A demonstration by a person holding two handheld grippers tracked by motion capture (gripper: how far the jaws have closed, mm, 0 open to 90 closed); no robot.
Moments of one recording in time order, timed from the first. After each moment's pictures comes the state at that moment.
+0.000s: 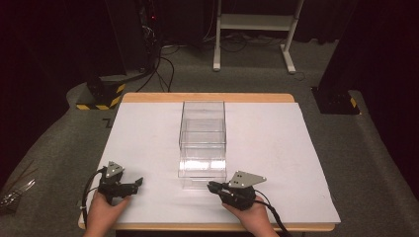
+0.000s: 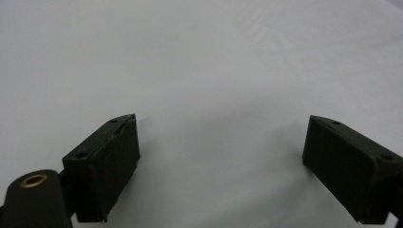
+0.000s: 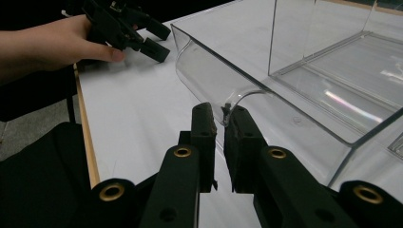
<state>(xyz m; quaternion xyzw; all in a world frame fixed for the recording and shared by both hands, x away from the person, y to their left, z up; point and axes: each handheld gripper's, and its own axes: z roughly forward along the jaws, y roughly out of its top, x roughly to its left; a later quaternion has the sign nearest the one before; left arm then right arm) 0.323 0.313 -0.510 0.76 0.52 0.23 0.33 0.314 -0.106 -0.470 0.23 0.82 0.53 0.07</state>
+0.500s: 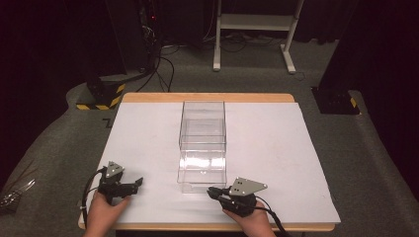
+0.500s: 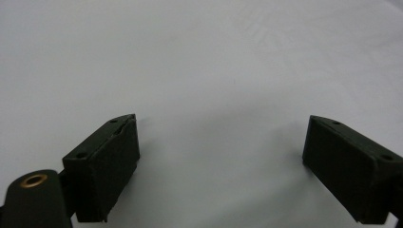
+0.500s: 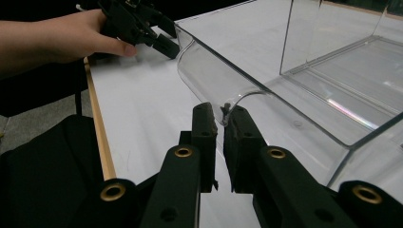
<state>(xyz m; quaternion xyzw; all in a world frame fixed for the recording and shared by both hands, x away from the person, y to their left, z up) 0.323 0.313 -0.510 0.76 0.52 0.23 0.33 0.300 -0.108 -0.473 0.21 0.82 0.53 0.08</state>
